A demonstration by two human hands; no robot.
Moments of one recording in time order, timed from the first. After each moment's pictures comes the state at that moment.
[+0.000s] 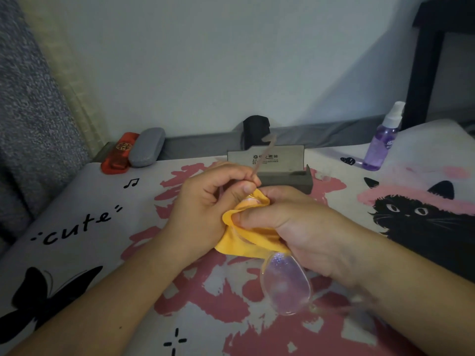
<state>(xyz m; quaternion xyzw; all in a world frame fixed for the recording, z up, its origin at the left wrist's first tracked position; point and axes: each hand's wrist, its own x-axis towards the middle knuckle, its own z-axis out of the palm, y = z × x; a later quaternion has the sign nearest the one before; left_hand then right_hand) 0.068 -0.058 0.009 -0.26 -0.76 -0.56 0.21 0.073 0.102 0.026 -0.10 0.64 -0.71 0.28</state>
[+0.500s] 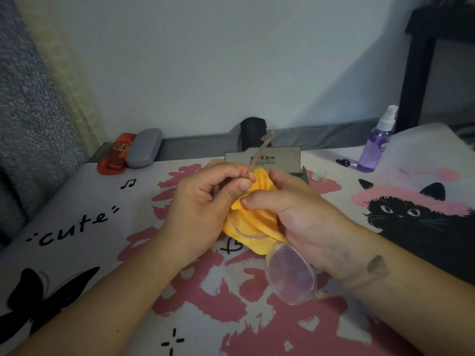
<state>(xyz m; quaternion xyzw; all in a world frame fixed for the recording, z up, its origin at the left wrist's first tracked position) 0.073 -0.057 0.015 -0.24 -0.77 -0.55 0.23 0.067 0.104 0.027 -0.05 0.62 -0.76 0.19</state>
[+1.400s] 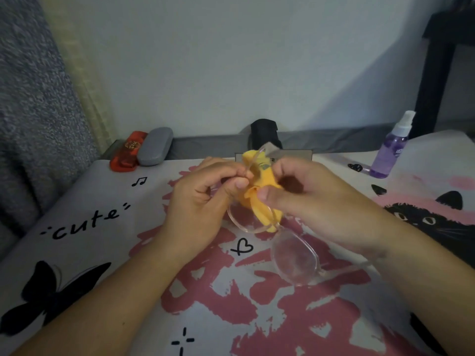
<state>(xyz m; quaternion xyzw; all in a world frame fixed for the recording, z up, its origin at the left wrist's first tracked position) 0.067 -0.076 0.006 -0.25 -0.76 -0.52 0.30 0.061 0.126 0.047 -0.22 0.82 -0.51 0.10</state>
